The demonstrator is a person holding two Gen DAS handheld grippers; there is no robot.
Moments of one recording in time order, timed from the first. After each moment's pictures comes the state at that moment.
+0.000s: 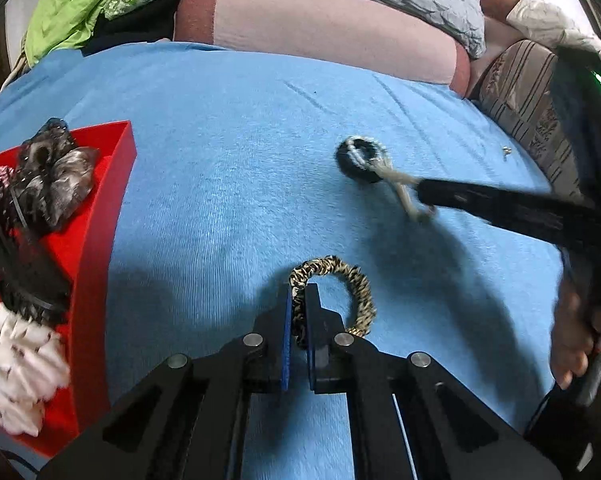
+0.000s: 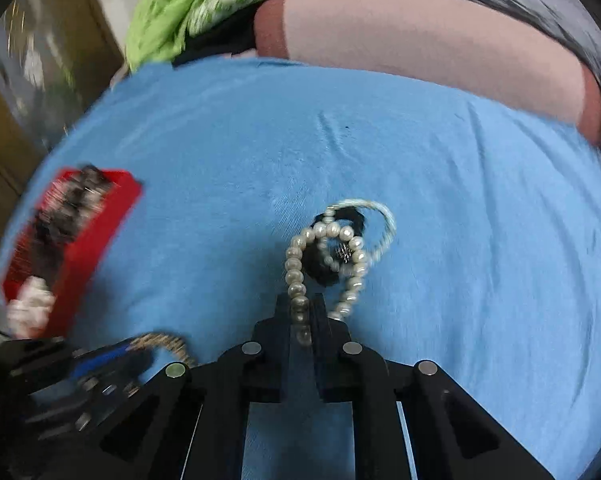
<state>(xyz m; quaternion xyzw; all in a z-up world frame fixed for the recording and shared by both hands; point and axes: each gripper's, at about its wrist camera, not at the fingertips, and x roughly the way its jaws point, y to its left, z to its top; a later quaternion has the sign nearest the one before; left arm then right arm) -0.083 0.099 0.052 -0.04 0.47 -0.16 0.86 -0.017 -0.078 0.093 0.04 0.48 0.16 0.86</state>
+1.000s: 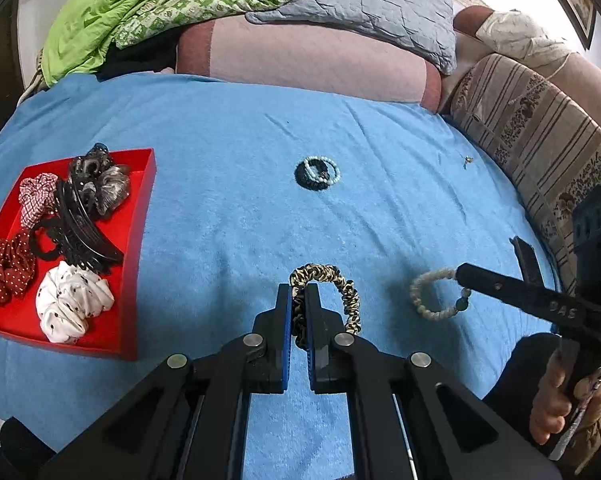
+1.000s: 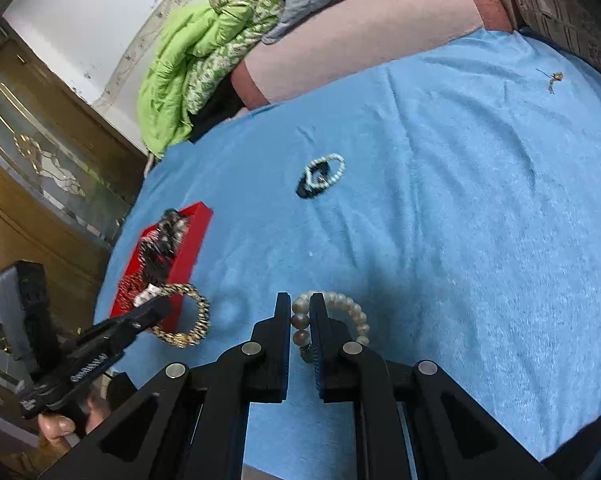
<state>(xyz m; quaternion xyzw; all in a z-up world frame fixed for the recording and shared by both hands) -0.154 0.090 0.117 -0.04 0.45 -0.16 0.88 -0.156 -0.142 0.117 0.21 0.45 0.14 0.86</state>
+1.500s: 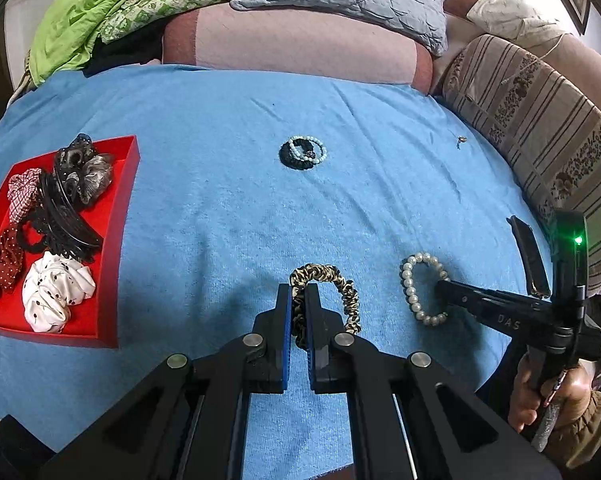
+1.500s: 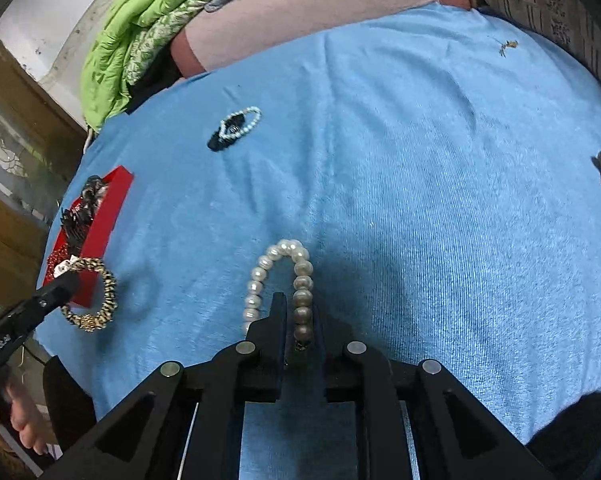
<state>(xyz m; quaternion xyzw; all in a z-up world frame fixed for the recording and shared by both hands) -0.159 0.077 0.108 -0.03 0.47 -0.18 0.87 -0.157 -0.163 0.065 0.17 0.50 0.07 0.85</state>
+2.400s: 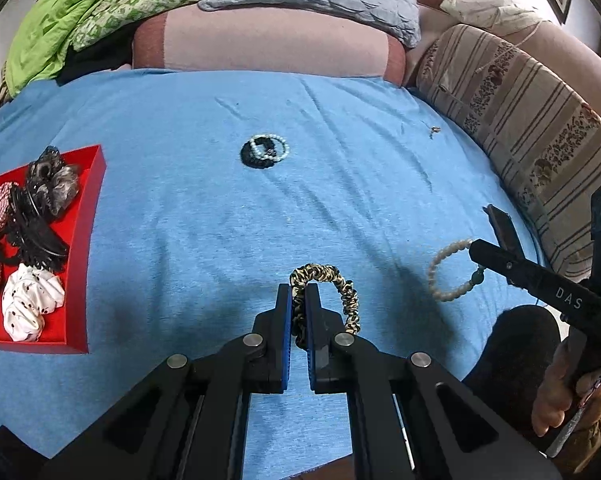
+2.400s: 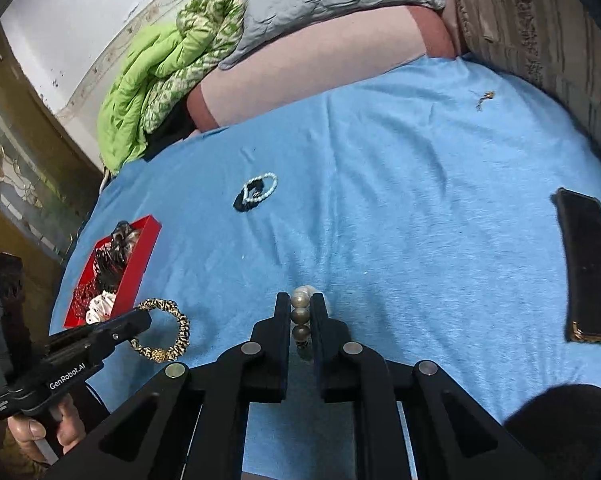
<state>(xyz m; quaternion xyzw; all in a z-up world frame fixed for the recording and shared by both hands) -0.166 0.052 0.114 -0.02 0.46 -0.22 0.86 -0.192 -0.172 0.136 0.18 0.41 0.04 0.89</state>
